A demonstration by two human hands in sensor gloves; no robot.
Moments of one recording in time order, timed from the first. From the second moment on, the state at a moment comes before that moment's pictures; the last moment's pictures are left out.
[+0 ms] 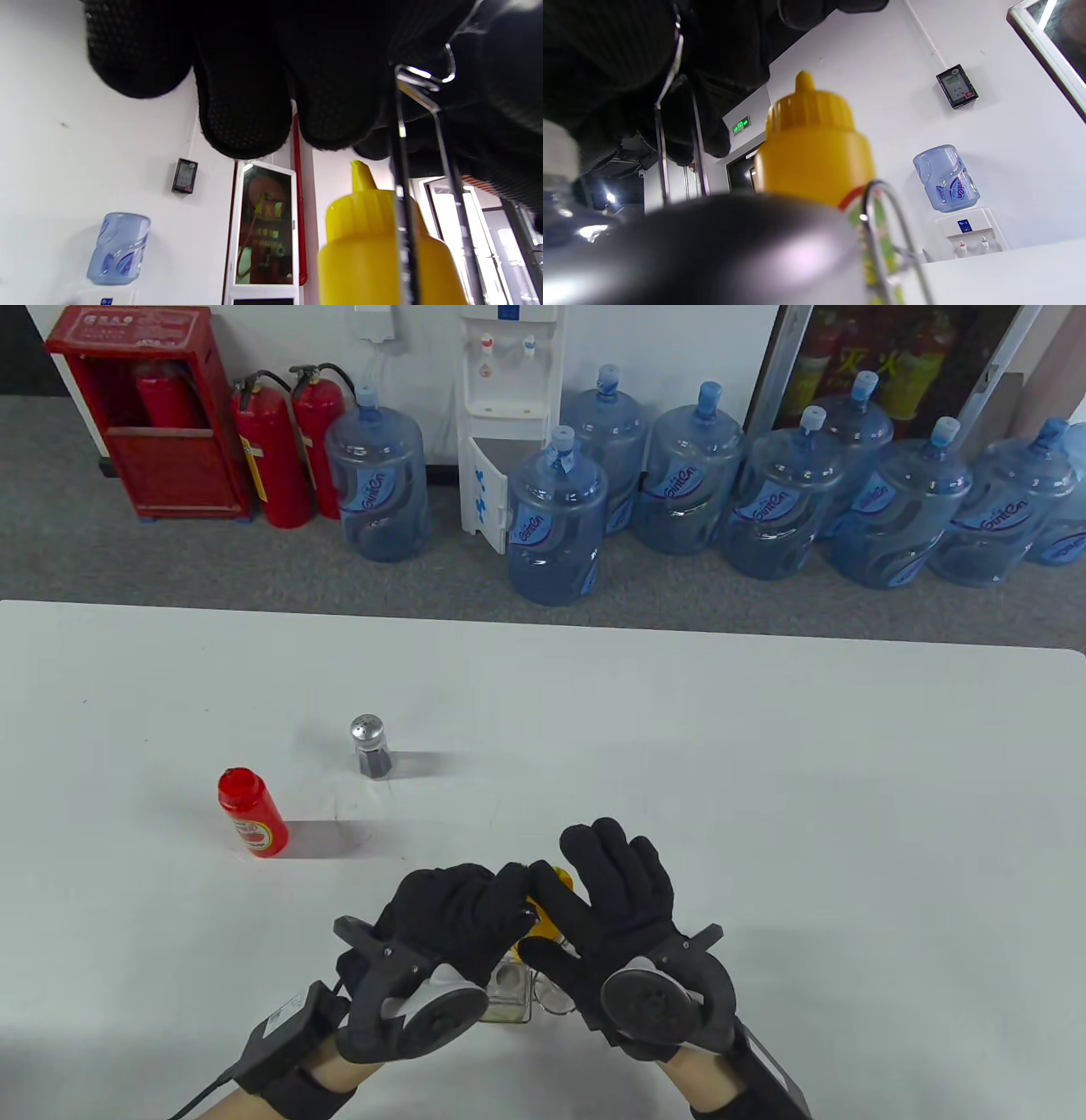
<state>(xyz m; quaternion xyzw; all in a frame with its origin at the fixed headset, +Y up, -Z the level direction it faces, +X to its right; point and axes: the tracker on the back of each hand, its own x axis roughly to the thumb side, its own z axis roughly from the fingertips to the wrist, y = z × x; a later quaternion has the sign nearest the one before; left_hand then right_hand) -0.106 -0.620 -0.197 0.34 -0.23 0.10 0.91 0.082 -0.646 -0.218 0.26 -0.26 0.90 0.24</state>
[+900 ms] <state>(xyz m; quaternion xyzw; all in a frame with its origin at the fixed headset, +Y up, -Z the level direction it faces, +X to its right) -0.354 -0.672 -0.306 0.19 0.15 0.19 0.95 0.113 -0.655 -0.250 0.24 -0.19 0.90 0.32</state>
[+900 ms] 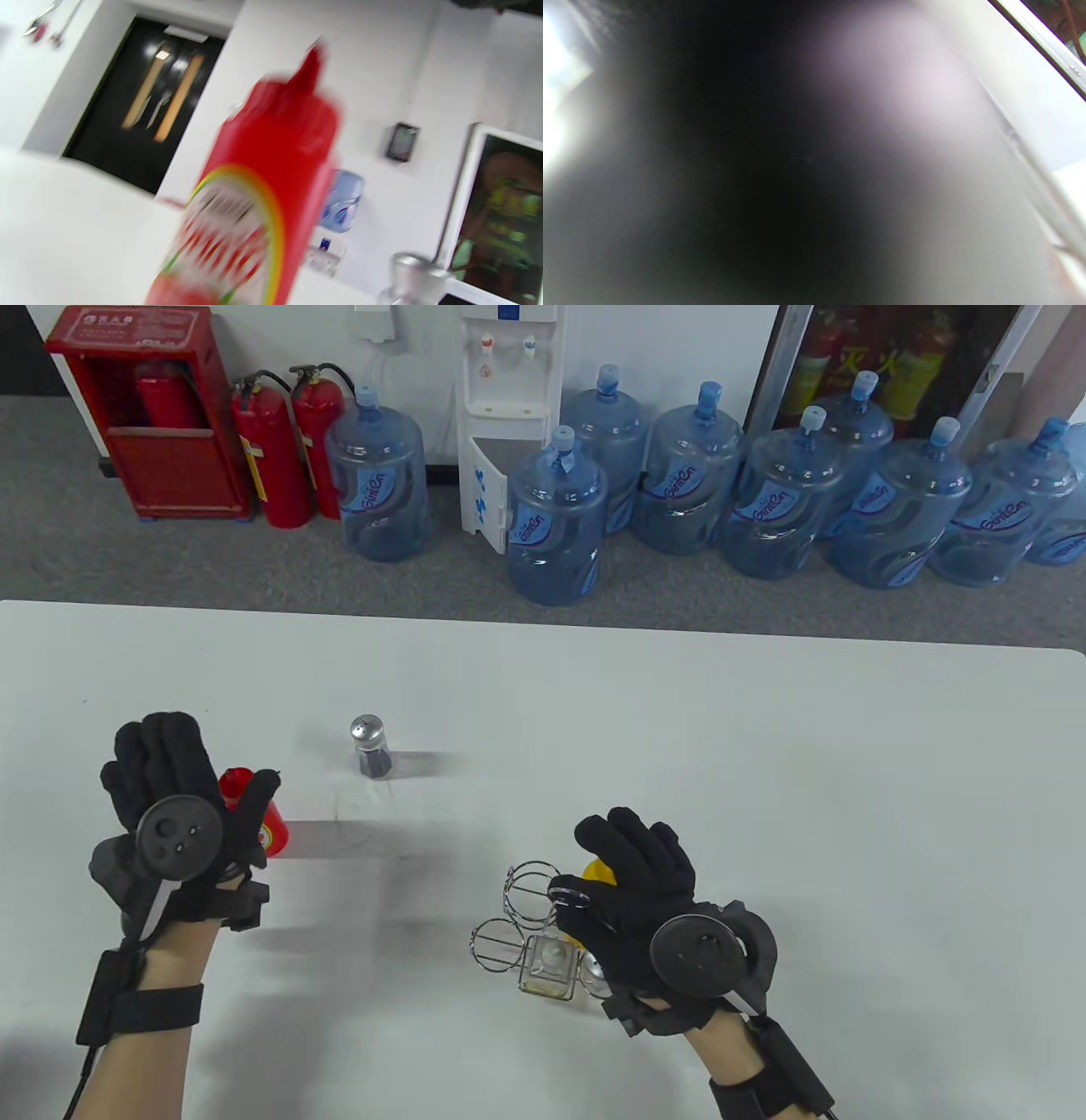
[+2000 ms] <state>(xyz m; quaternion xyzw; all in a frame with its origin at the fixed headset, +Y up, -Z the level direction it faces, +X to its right) -0.147 -0.650 -0.234 0.12 -0.30 0.43 0.84 0.101 -0.661 -0.245 0.28 -0.17 0.89 0.32</state>
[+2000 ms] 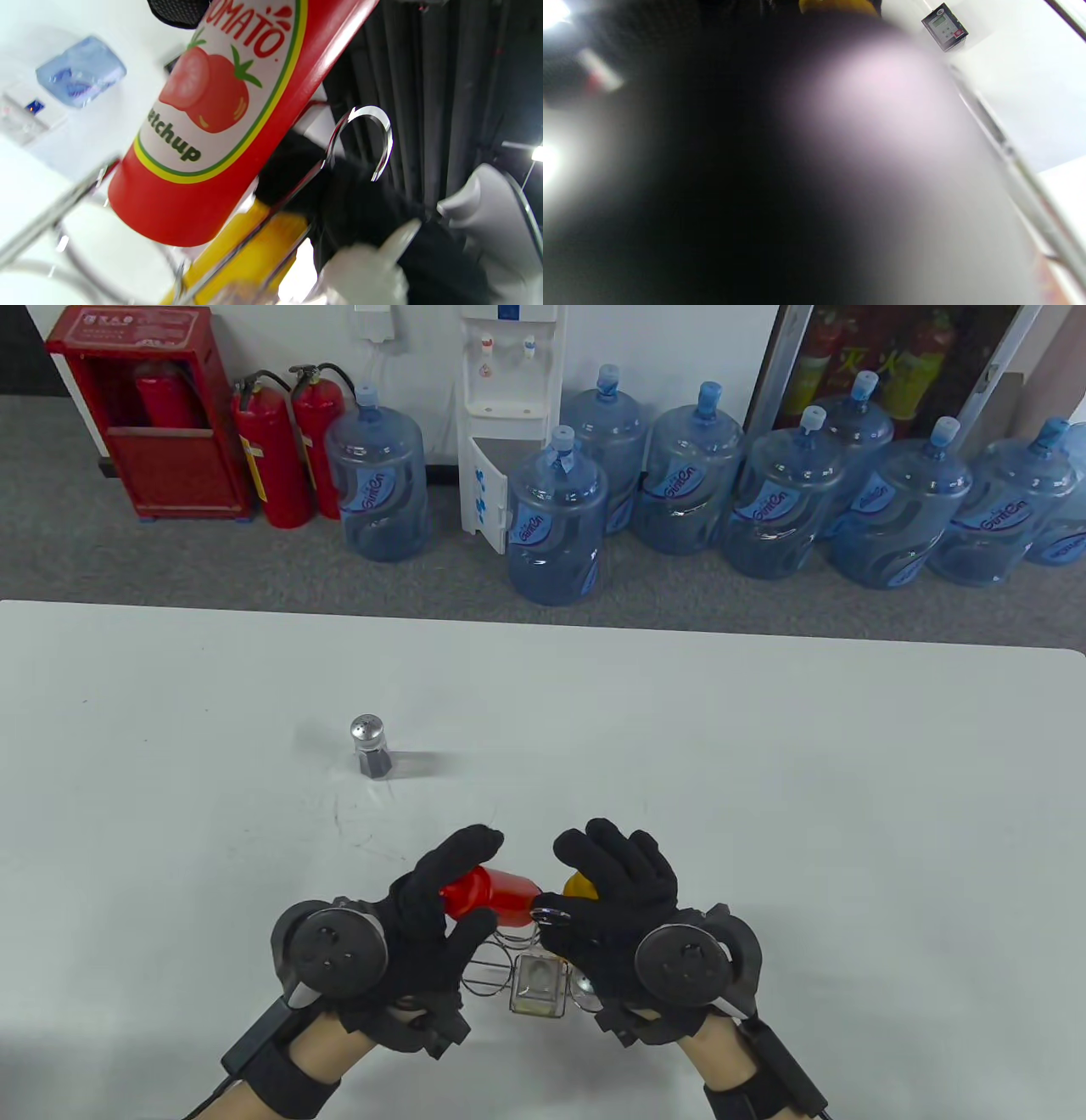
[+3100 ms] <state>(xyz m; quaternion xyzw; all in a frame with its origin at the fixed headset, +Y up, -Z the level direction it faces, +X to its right) -0.259 -0.727 -0.434 -0.06 0.10 0.18 0.98 0.117 -0.664 -0.259 0.26 -0.15 0.88 0.37</state>
